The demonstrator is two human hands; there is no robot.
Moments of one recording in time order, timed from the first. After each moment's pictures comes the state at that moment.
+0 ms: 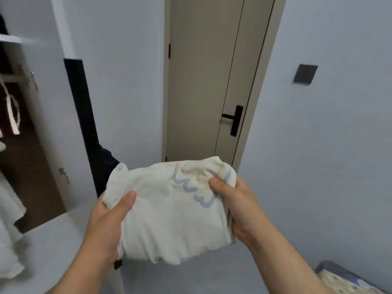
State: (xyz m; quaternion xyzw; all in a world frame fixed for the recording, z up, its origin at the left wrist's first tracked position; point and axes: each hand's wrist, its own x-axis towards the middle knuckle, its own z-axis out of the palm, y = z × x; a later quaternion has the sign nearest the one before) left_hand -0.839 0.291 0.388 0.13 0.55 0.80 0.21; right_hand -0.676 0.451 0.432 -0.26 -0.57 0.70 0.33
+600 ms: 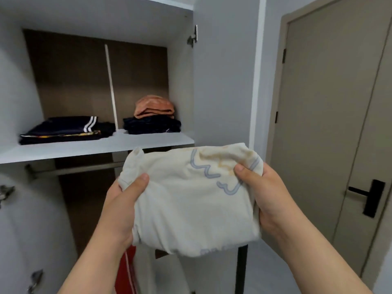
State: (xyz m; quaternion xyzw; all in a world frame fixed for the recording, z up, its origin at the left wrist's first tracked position) left_hand -0.991 0.050 0.668 0.15 0.53 0.83 -0.01; right_hand -0.898 0.270 0.691 -0.01 -0.60 0.75 0.28
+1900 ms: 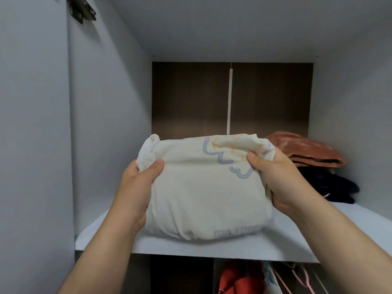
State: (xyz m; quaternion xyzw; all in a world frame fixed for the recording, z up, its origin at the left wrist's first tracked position) left_hand -1.456 -0.198 0.762 0.15 0.54 0.79 -0.23; right_hand -1.463 0.047 0.794 0.20 -0.64 0.72 0.18
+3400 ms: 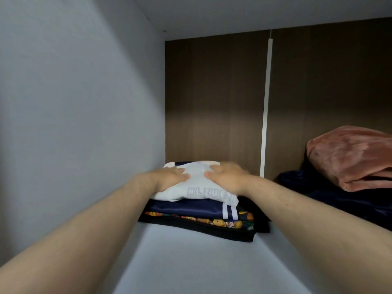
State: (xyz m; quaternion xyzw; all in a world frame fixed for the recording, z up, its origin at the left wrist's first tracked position) left_hand -1.737 -0.249 0.778 0.02 0.99 0.09 -0.03; right_hand -1.762 -0.034 0.774 0.21 -0.96 0.16 0.09
